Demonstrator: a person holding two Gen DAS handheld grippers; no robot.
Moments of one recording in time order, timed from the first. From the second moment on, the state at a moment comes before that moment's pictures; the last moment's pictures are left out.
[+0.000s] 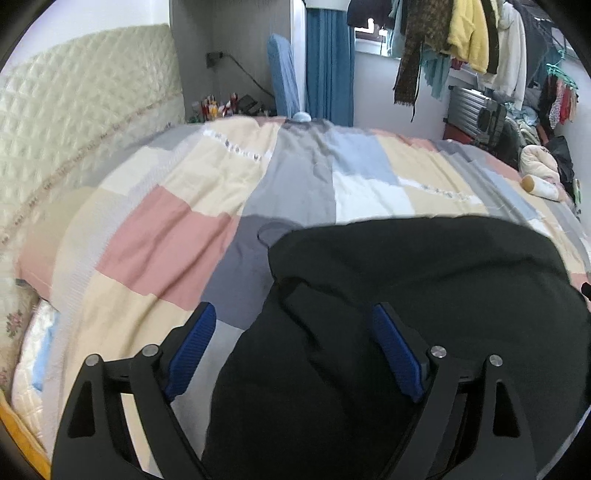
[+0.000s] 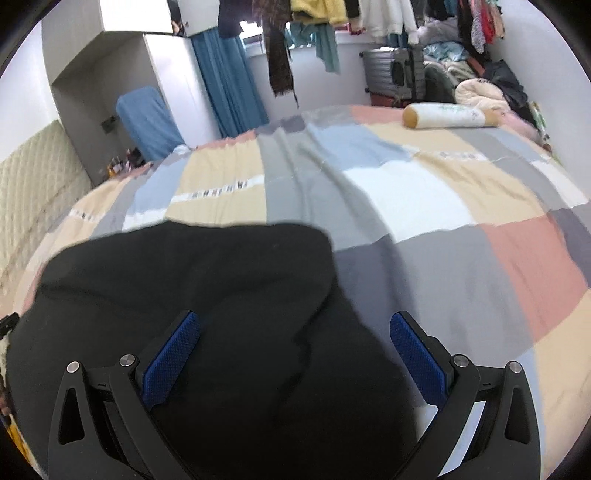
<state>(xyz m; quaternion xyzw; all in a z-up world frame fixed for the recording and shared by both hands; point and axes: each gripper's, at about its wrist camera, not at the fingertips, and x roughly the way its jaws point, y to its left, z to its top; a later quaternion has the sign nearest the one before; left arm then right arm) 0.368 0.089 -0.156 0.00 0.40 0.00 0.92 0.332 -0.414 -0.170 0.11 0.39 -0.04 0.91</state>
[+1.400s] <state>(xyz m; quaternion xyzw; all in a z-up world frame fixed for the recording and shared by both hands) 0.026 0.025 0.068 -0.02 0.22 -0.08 0.97 -0.005 -0.265 0.091 0.03 0.13 0.10 0.99</state>
